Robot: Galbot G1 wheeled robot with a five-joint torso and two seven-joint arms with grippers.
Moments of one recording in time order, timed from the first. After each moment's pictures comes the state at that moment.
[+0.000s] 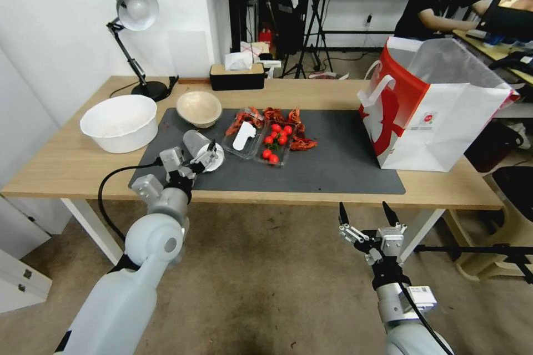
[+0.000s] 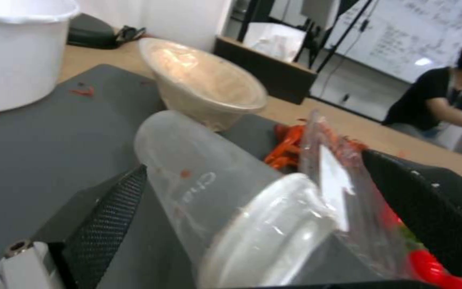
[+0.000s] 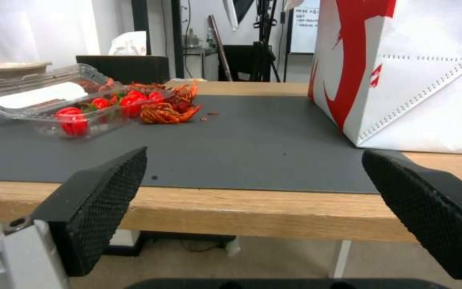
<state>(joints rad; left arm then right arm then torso) 1.21 -1.18 -0.39 -2.03 -0.83 0.16 -0.29 -1.67 1.19 0.37 2.09 0.21 0.22 0.28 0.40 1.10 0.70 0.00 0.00</state>
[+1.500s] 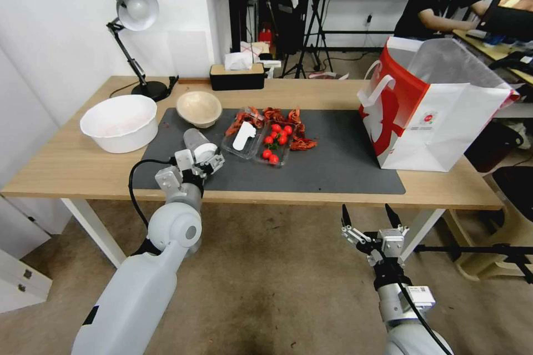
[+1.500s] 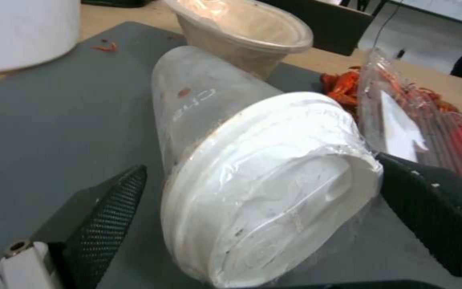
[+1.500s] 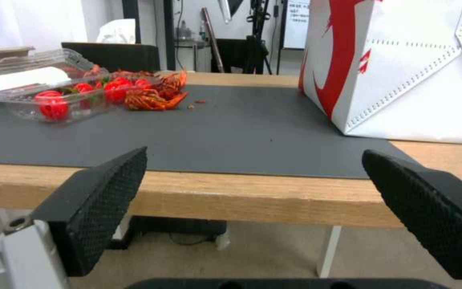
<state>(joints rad) 1.02 -1.21 -0.22 -1.90 -0.80 0.30 -0.57 -1.67 1.20 0.38 2.06 0.18 0.21 0.28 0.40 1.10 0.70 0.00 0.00</state>
